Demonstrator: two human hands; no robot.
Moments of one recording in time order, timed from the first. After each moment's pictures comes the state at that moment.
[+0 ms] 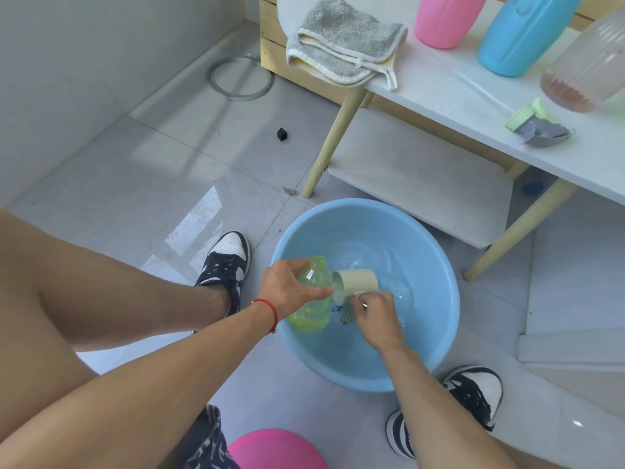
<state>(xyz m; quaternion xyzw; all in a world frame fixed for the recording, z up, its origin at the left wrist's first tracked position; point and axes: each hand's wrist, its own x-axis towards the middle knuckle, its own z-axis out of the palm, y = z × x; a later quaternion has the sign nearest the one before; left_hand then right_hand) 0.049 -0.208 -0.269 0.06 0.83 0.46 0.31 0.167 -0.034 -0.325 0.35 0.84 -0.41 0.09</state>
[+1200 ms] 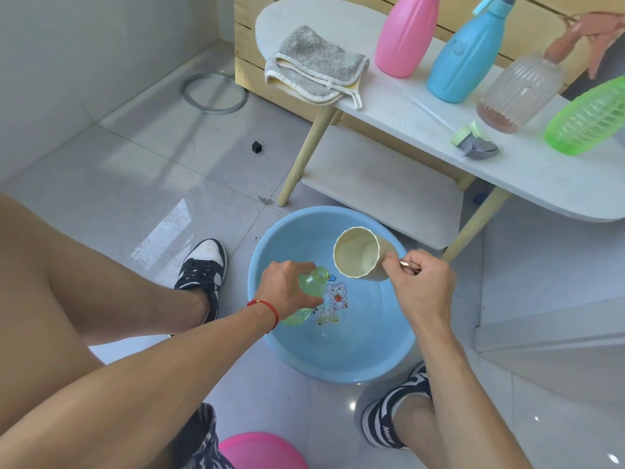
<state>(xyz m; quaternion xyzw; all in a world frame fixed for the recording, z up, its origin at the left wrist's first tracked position) 0.061 -0.186 -0.255 0.23 0.88 0.34 0.22 0.181 -0.003 -0.169 0.32 0.85 -0.34 -0.25</state>
